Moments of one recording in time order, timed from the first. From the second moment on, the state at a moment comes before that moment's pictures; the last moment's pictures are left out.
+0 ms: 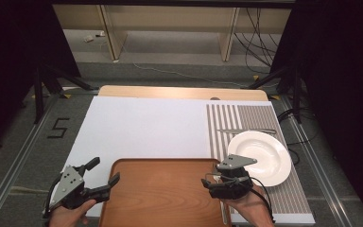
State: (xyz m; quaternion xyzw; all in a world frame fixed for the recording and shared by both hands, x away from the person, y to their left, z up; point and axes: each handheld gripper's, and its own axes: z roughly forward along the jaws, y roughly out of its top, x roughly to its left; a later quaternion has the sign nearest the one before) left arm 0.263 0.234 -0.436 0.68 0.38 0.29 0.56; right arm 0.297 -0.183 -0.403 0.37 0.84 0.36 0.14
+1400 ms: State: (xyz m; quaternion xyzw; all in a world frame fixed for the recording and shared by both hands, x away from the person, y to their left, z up) left arm 0.261 0.235 -0.436 0.68 0.38 0.29 0.56; right arm 0.266 -0.212 -0.398 0.37 0.73 0.52 0.23
